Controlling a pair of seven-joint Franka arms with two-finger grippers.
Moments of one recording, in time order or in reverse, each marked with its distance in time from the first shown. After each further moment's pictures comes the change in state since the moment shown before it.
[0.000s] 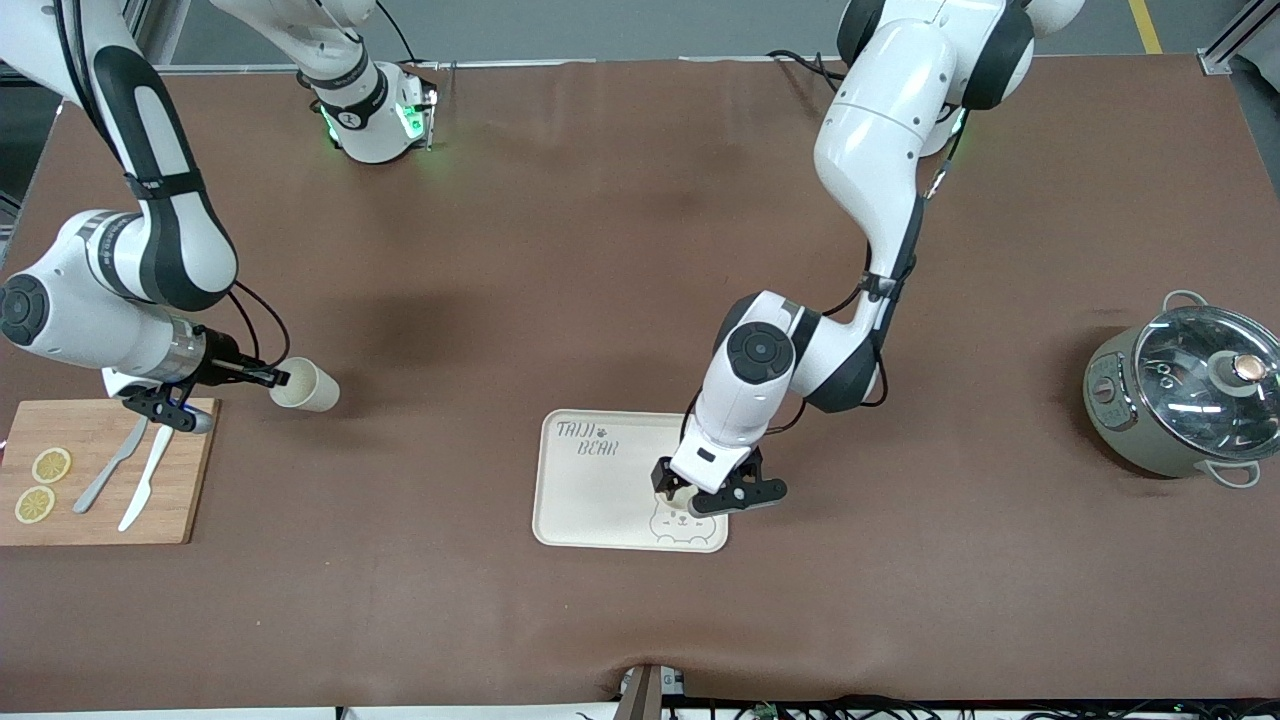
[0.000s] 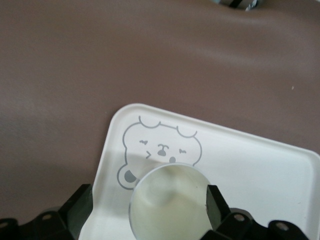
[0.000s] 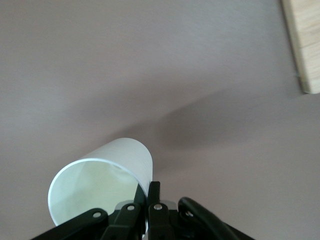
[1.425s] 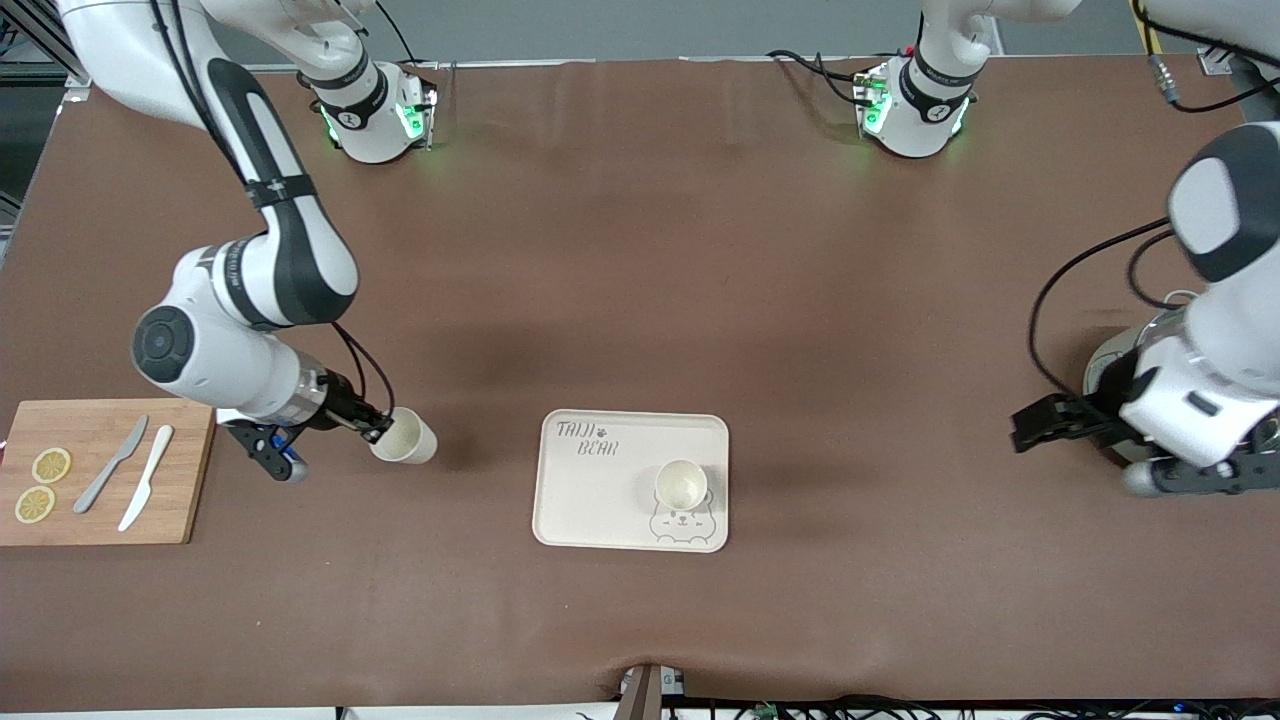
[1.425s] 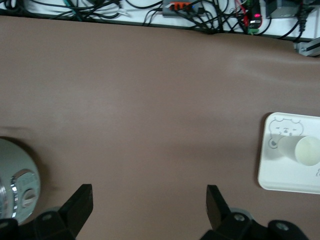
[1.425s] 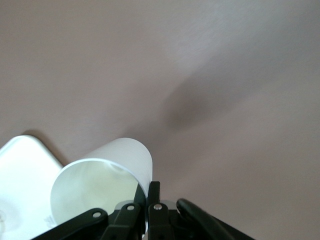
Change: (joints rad) left arm 0.440 -0.534 0.035 -0.078 -0.001 -0.639 0.626; right arm 0.297 0.152 0.005 0.278 0.024 0.008 0.608
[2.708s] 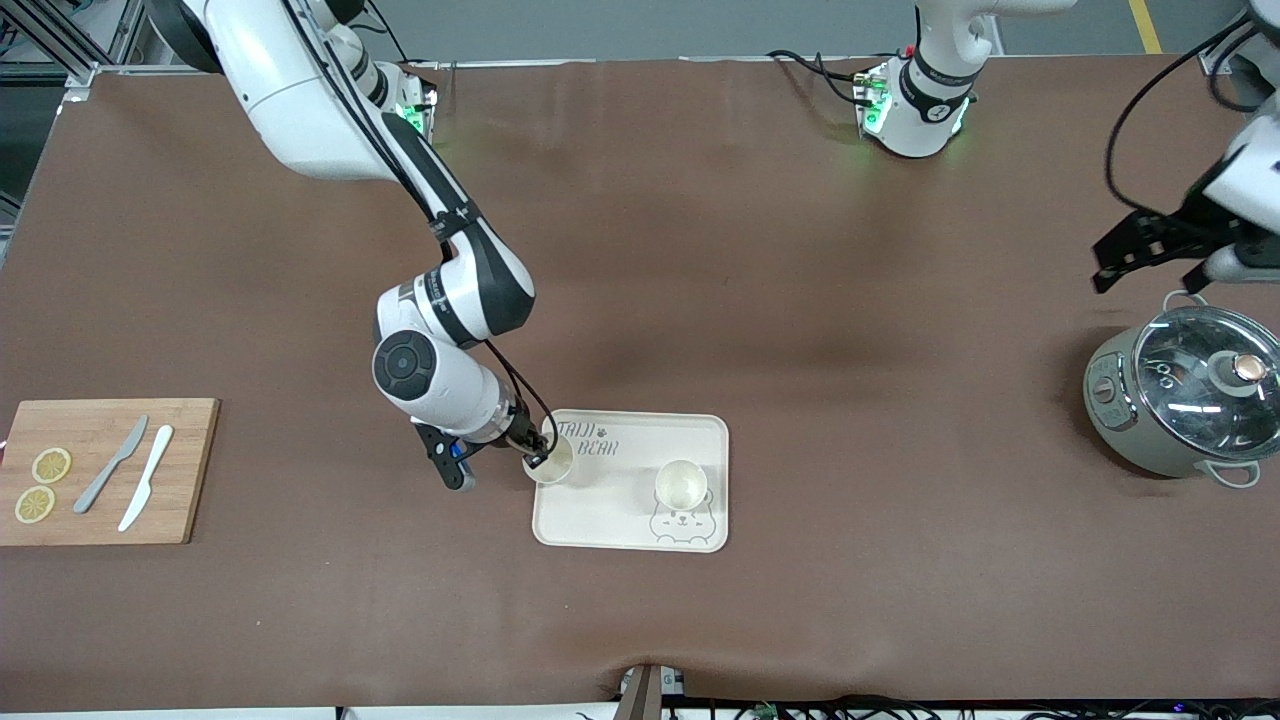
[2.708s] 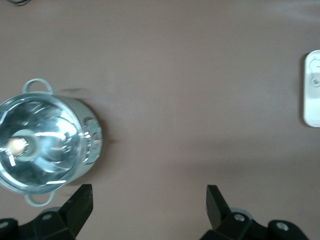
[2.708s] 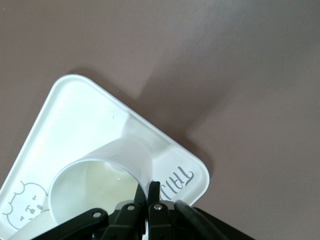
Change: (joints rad) left arm 0.154 -0.585 -0.083 -0.653 0.162 0.114 0.167; right arm 0.272 0.292 0.000 0.274 0.000 0.110 0.520
